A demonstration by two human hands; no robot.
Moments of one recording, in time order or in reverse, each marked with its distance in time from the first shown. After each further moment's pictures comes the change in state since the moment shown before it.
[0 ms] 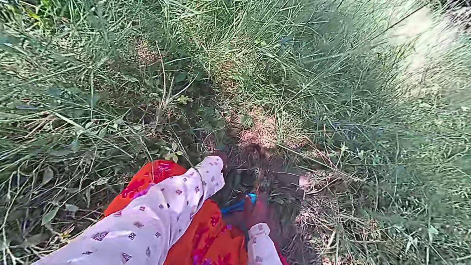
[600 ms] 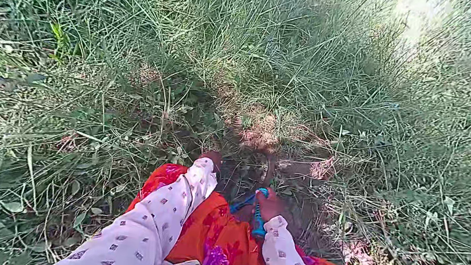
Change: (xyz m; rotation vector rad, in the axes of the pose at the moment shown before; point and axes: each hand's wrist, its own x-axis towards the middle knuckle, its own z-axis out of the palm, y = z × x) left_hand -0.073 -0.029 0.011 -0.405 0.260 -0.126; right_hand -0.026 0.000 -0.020 0.548 -0.043 -0.008
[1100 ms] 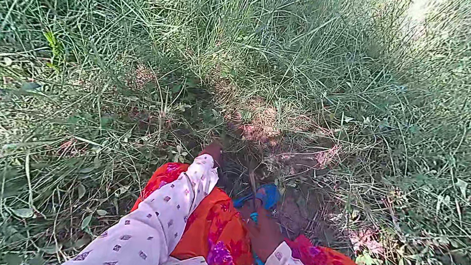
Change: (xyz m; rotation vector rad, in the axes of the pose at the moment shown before) left_hand 0.000 0.001 -0.004 -0.072 0.124 0.018; right_hand -0.096 -0.017 -0.006 -0.695 -0.281 0.055
